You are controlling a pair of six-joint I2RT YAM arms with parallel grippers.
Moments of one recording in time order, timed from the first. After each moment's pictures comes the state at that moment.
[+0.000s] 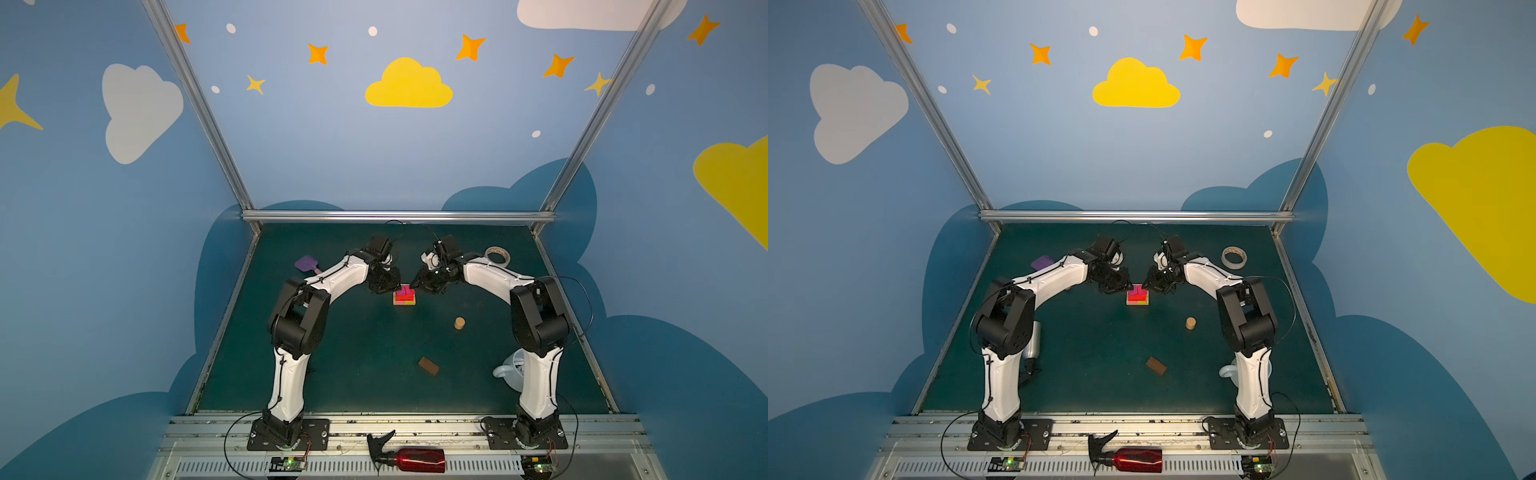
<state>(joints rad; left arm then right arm) -0.48 2.06 1.59 -0.63 0.32 -0.59 0.48 2.03 1.48 -0.52 -0.50 0.57</state>
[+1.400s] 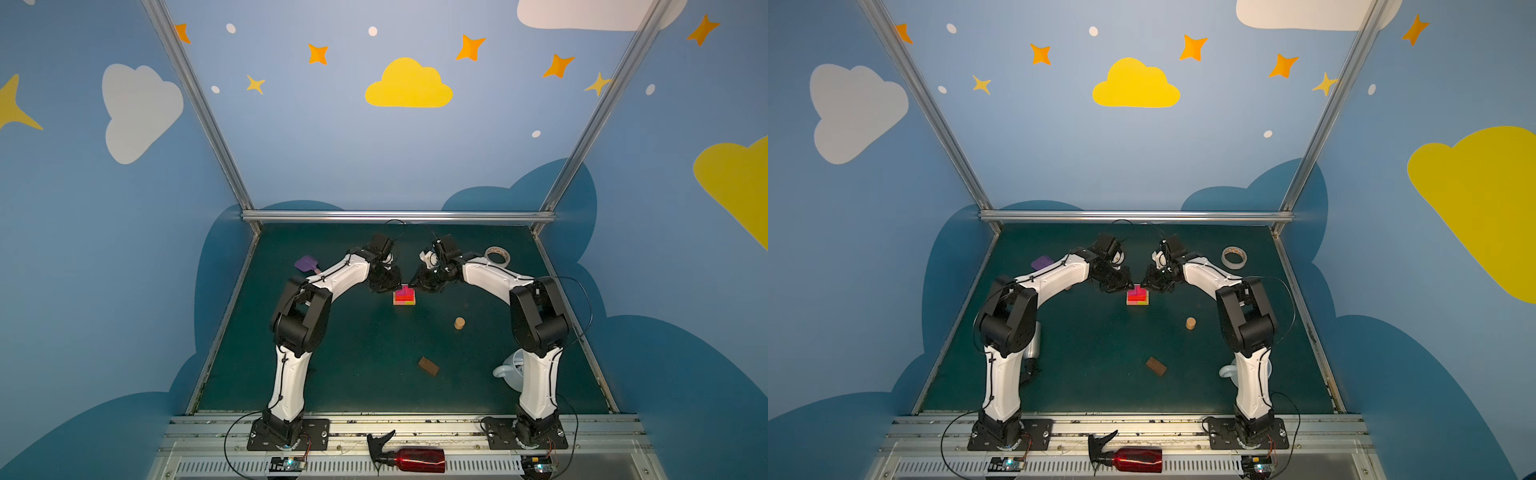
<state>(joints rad) -0.48 2.09 1.62 -0.64 0.33 -0.58 0.49 2.03 1.49 -0.50 -0.51 0.57</state>
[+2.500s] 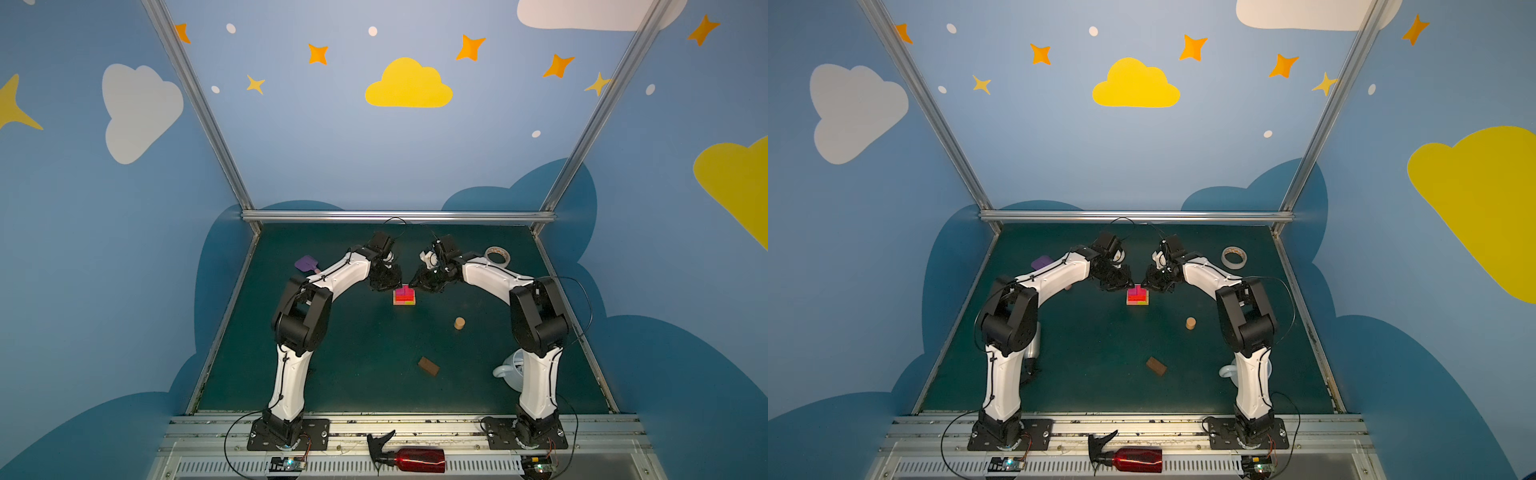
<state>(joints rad) -0.48 2.10 1.66 -0.67 0.32 -0.57 0.49 2.03 1.49 -0.50 -0.49 0.57</state>
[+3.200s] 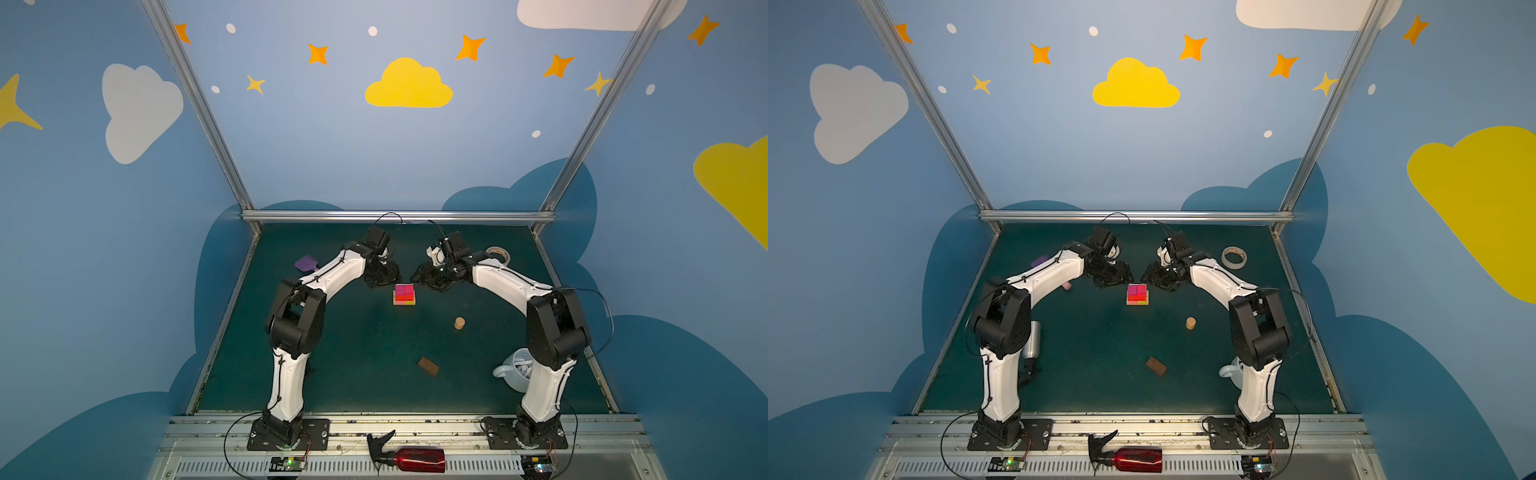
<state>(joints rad) -0.46 2.02 1.66 -0.71 0.24 -0.52 0.49 1.86 1.41 -0.51 -0.43 0.59</state>
